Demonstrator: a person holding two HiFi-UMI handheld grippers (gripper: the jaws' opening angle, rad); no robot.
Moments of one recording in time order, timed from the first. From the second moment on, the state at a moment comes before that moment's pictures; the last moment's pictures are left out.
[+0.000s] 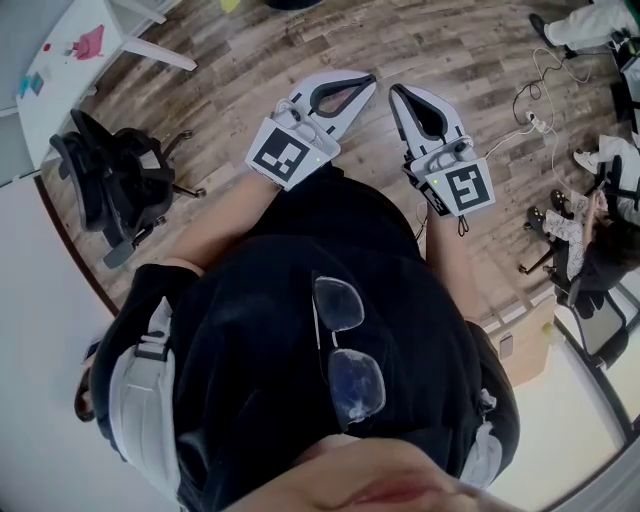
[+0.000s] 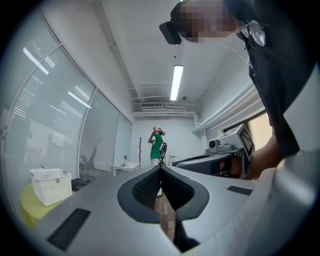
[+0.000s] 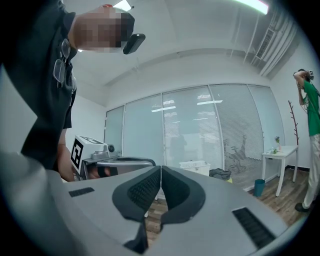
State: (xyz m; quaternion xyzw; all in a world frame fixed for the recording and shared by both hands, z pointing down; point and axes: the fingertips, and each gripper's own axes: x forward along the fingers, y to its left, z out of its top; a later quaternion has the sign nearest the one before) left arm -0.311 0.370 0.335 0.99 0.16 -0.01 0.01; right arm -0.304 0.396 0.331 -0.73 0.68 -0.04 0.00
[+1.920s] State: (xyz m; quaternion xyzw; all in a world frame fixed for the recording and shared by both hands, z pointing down) left arm -0.067 0.253 0.335 1.00 0.07 0.00 0.01; right arm -0.042 0.283 0.330 -0.69 0.72 -0.03 0.01
